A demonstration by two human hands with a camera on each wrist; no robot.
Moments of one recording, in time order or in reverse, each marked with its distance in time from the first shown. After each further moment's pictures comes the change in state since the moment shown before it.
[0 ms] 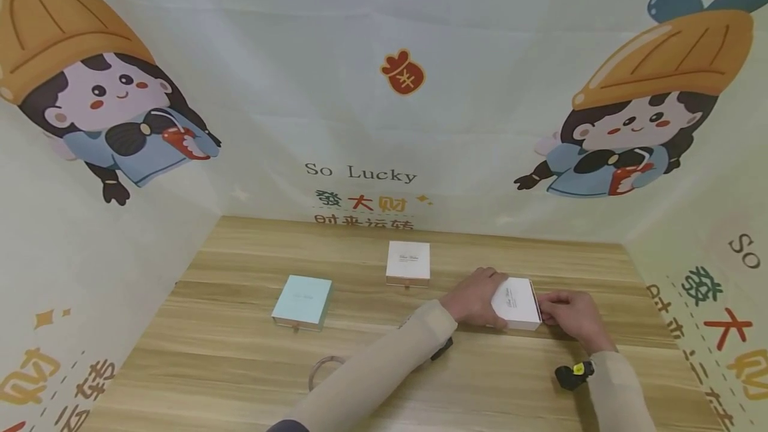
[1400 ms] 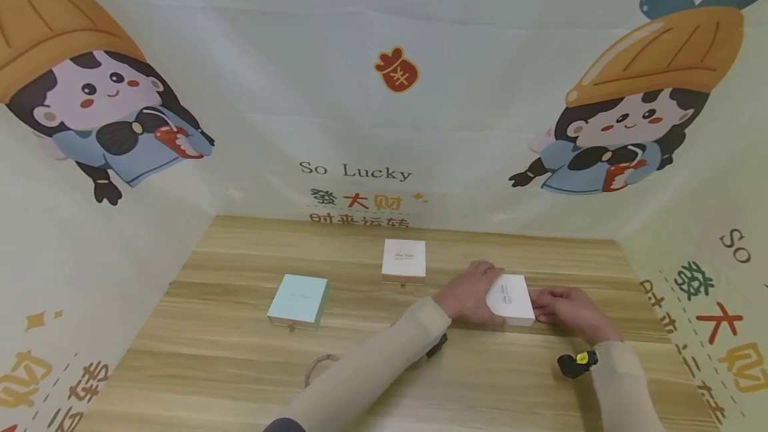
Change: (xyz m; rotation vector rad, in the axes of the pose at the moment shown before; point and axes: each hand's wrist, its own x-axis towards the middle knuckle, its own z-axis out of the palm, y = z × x) left_hand -0.006 -0.001 -0.004 -0.025 0.008 0.041; right_hand 0.004 0.002 -0.015 0.194 -0.284 0.036
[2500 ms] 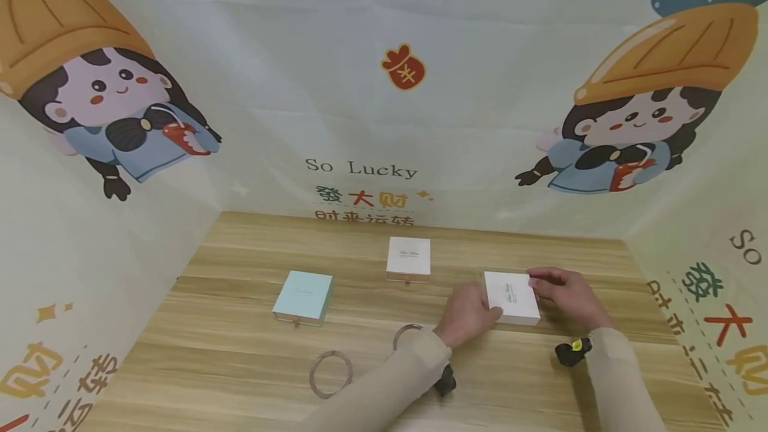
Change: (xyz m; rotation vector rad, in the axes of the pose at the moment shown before) left_hand -0.036 0.027 0.010 -0.459 0.276 -0.412; right_hand 0.011 -0.017 0.005 -0.227 0.161 -0.170
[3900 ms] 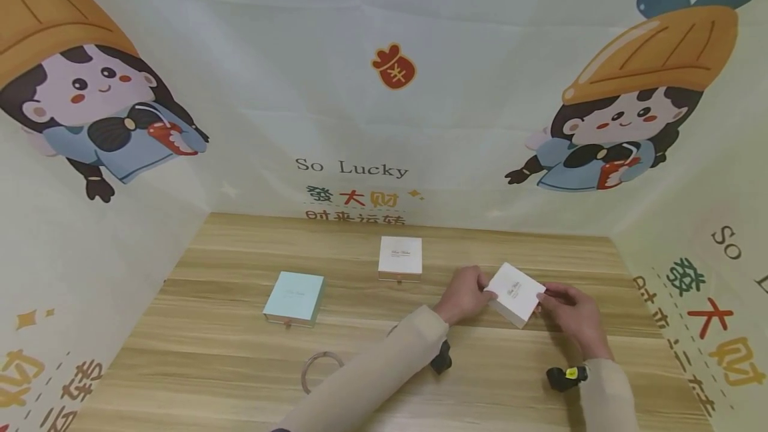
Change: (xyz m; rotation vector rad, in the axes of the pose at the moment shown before) left_hand 0.033 0.005 0.005 -0.153 -0.079 0.033; right_hand -0.038 0.014 0.012 0.006 0.264 0.188
